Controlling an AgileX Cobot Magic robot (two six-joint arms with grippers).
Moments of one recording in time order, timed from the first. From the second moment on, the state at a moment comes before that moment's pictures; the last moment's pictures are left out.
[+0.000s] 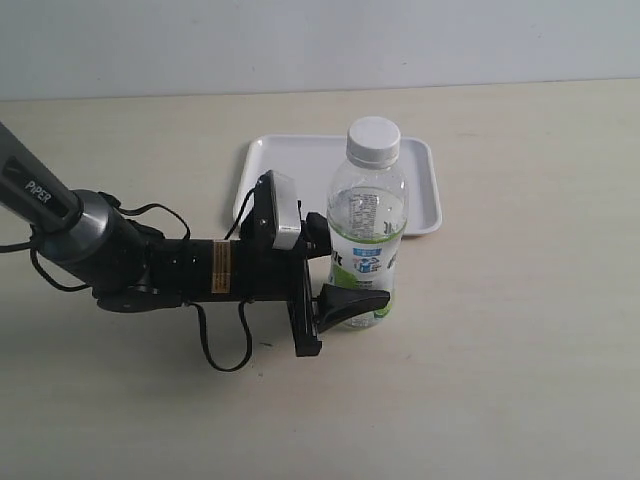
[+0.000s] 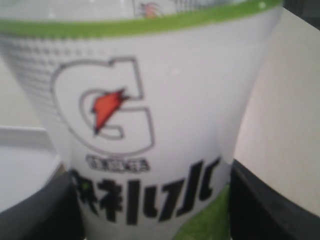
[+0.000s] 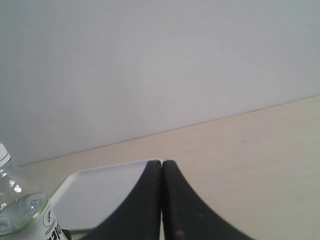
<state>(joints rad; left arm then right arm) -0.53 2.32 -0.98 1.01 -1.20 -0.20 -0.05 0.01 0.00 0.39 0.13 -0.10</state>
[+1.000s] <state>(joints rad) -0.53 2.31 -0.98 0.98 -1.20 -0.22 -0.05 0.01 0.00 0.39 0.13 -0.10</state>
